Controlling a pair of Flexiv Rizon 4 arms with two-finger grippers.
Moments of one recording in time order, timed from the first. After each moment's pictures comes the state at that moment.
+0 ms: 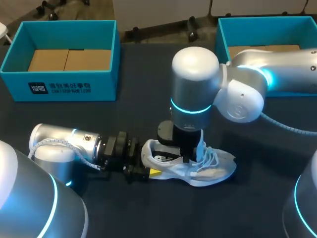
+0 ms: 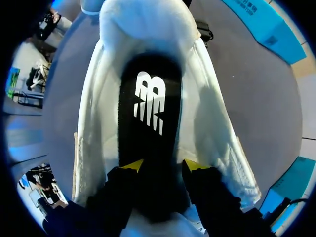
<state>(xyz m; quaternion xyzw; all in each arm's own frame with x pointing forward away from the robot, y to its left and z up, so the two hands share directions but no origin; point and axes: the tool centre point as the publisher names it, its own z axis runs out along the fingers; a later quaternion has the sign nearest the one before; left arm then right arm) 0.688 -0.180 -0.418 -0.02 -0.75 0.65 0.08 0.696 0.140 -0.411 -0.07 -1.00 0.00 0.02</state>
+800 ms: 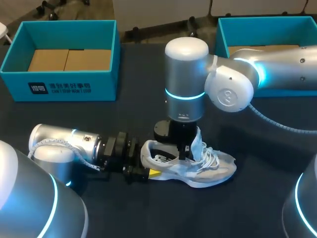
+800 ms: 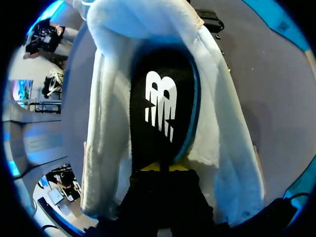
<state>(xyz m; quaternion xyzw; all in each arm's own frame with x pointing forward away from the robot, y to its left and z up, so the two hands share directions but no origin) 0.686 -0.179 -0.419 -0.02 -0.75 0.65 0.08 0.675 0.148 -0.410 -0.09 -0.99 0.01 0.12</state>
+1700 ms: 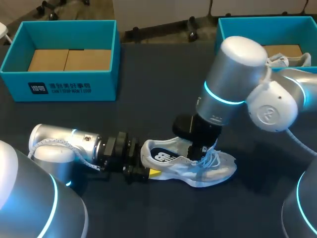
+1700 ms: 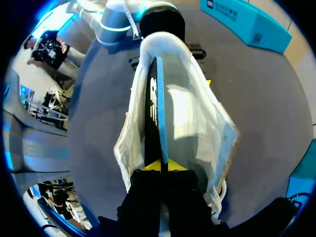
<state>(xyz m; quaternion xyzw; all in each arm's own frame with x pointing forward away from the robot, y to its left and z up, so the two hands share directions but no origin) 0.686 -0.180 -0.418 -0.02 -0.75 0.65 0.08 0.669 0.135 -0.379 -0.11 -0.98 -0.13 0.08</state>
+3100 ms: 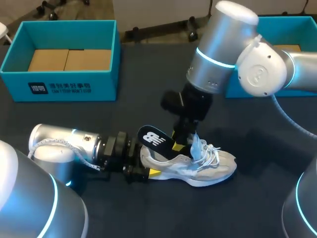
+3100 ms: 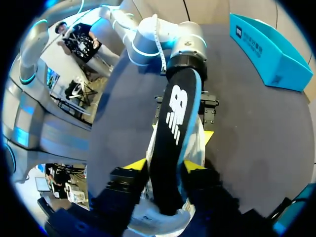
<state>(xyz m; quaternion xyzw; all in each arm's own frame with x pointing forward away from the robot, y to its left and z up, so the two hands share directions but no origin) 0.687 -0.180 -0.418 -0.02 -0.75 0.65 0.08 0.691 0.175 -0.317 -0.01 -0.97 -0.18 0.15</state>
